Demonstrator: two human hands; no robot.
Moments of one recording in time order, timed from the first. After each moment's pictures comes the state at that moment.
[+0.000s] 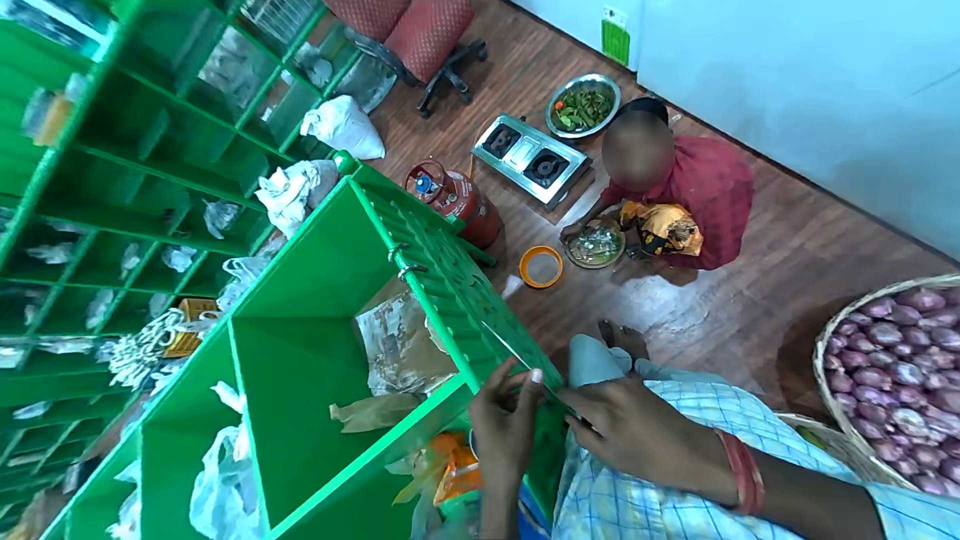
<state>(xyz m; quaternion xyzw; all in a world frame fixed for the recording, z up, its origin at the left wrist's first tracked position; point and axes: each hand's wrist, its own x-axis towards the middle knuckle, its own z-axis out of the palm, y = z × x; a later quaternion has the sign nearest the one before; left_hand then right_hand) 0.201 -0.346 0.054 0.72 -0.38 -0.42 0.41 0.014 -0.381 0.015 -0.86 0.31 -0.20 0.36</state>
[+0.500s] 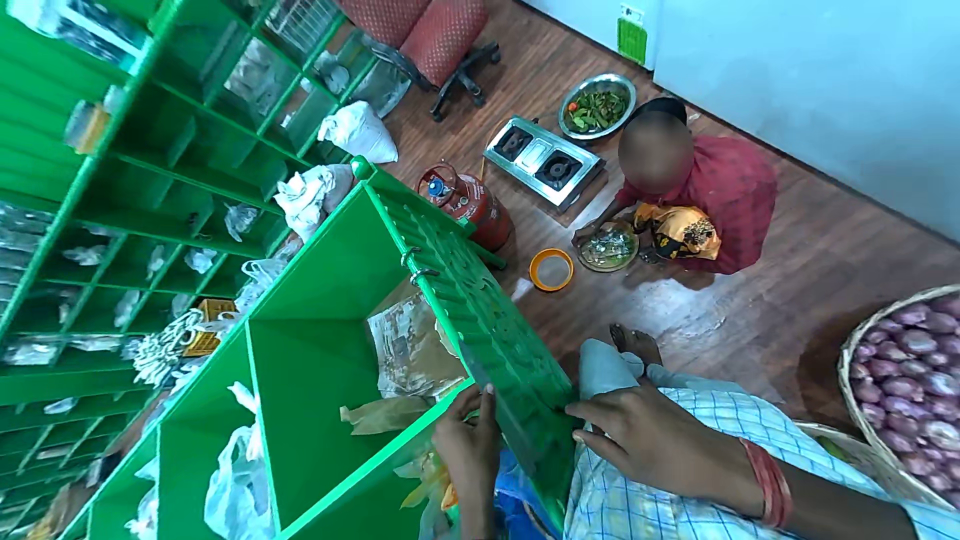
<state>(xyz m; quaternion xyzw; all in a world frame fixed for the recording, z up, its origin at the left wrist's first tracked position) 0.254 -0.330 0.050 0.85 -0.39 -0.20 0.28 0.010 -0.386 0.012 -0.87 0.27 -0.15 0.39</state>
